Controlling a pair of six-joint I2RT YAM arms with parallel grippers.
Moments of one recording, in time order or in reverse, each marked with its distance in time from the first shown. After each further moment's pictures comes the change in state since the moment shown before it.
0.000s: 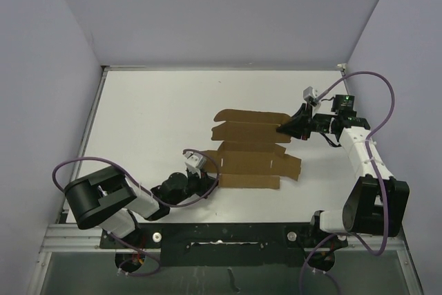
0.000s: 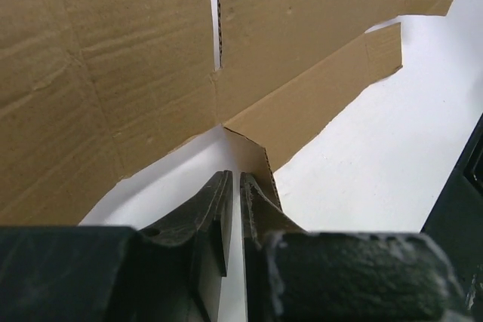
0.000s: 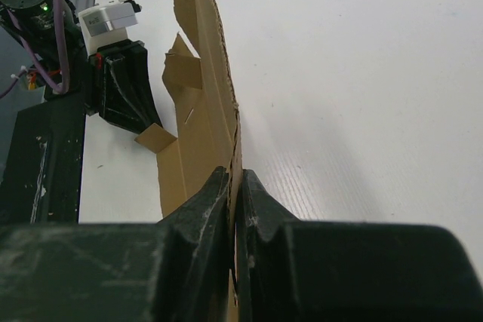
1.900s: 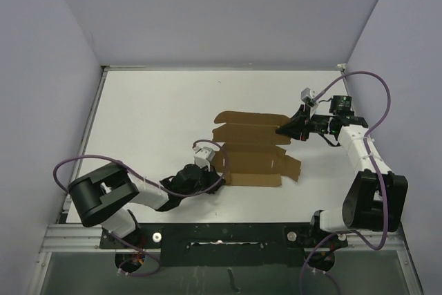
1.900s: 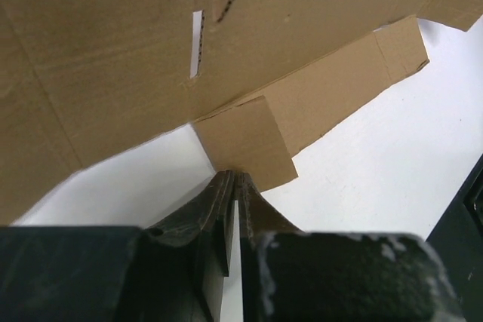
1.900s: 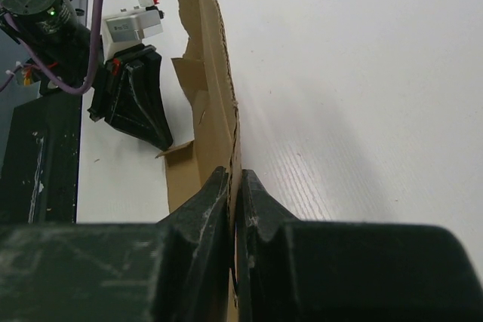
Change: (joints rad) left arm -0.003 0.070 0.188 -0.280 0.008 -0.127; right arm 0.010 0.036 0.000 -0.021 0.031 -0.026
